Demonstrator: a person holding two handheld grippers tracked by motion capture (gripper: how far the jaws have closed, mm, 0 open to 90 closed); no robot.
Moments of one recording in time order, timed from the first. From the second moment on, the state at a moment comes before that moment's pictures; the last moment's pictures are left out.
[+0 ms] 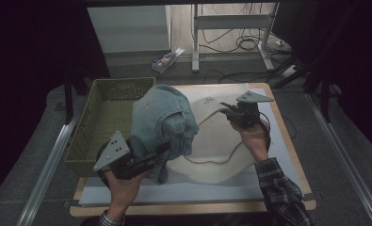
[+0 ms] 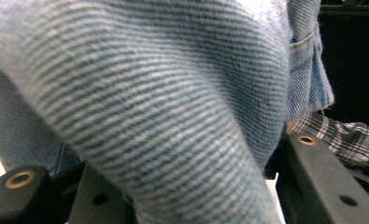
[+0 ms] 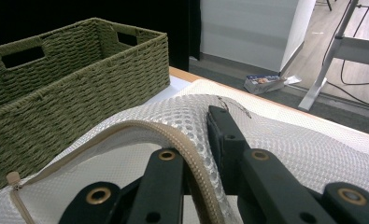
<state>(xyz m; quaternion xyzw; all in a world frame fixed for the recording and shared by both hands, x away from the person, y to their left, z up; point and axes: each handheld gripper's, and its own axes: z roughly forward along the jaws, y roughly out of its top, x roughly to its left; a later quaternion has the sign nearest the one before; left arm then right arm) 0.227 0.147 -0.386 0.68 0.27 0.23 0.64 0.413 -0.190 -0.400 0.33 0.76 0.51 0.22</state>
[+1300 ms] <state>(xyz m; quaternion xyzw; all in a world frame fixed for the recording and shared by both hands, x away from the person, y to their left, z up) 0.233 0.074 -0.450 0.72 0.23 0.14 0.64 0.414 -0.188 -0.400 0.33 0.76 0.51 0.22</state>
